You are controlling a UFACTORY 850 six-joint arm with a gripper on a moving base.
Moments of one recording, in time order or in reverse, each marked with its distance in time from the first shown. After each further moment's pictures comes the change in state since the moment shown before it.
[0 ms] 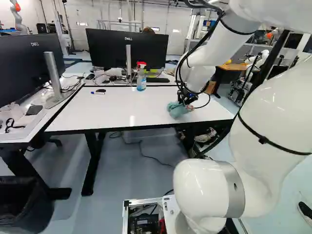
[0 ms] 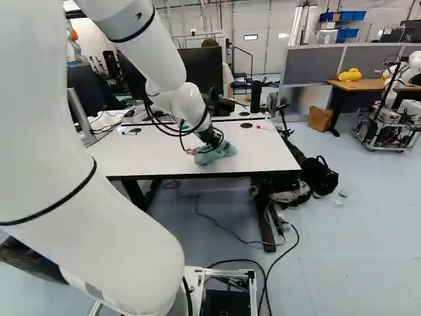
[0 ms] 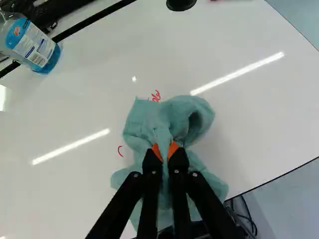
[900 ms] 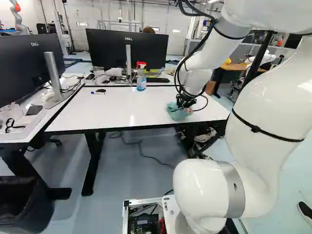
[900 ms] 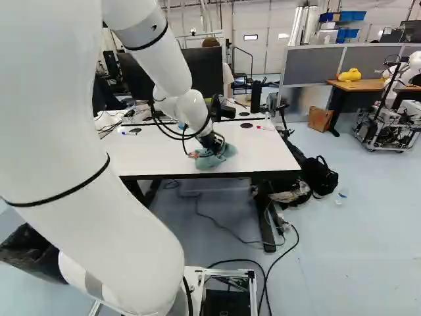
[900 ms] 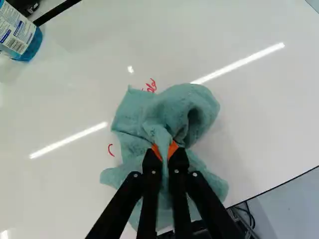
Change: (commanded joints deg) arm 0.0 -4.4 -1.1 0.0 0.0 0.0
